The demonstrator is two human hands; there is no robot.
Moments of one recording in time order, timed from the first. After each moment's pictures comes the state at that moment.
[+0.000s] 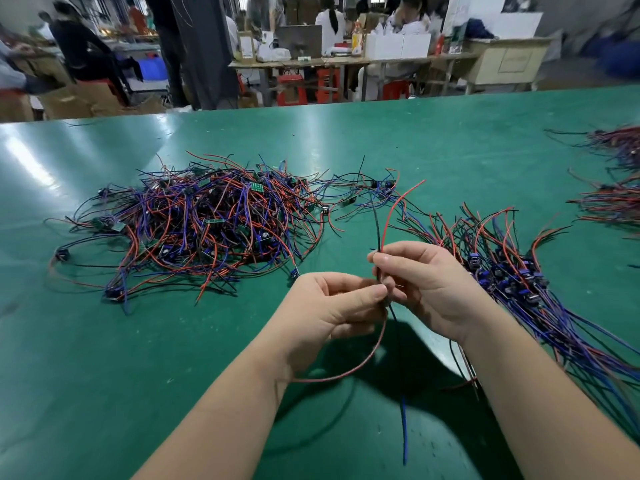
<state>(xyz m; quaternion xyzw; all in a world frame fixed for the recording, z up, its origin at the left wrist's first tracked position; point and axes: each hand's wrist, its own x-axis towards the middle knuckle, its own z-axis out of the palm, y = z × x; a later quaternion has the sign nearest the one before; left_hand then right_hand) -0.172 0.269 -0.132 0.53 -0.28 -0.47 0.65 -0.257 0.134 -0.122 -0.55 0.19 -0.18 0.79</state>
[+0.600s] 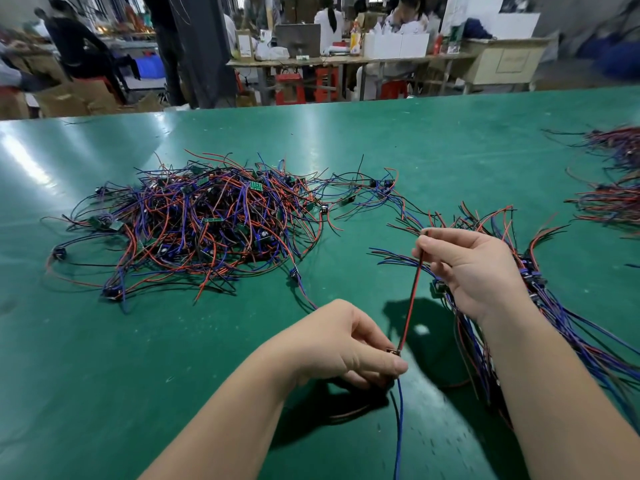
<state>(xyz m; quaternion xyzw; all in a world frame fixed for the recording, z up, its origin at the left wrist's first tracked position) -0.182 0.273 -0.137 0.65 -0.35 -0.53 0.41 -0.267 0.100 -0.121 -0.54 0.31 -0.35 0.70</state>
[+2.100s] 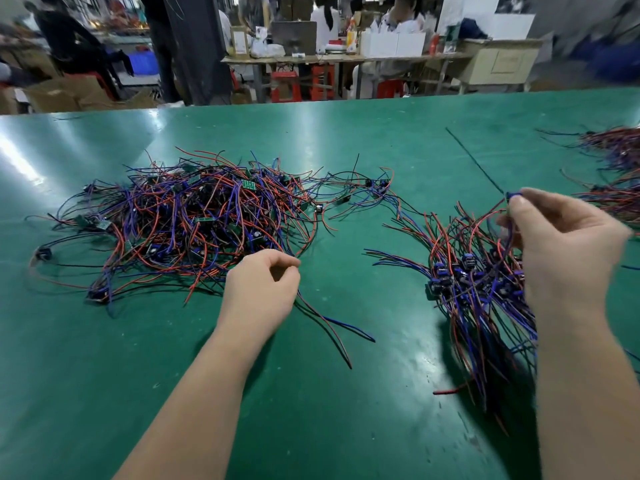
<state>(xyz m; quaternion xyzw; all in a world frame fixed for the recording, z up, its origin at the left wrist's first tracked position) -0.124 0.280 -0.143 0.87 -0.24 -0.03 0.44 -0.305 0.069 -0.101 -0.59 0.35 -0.58 0.44</state>
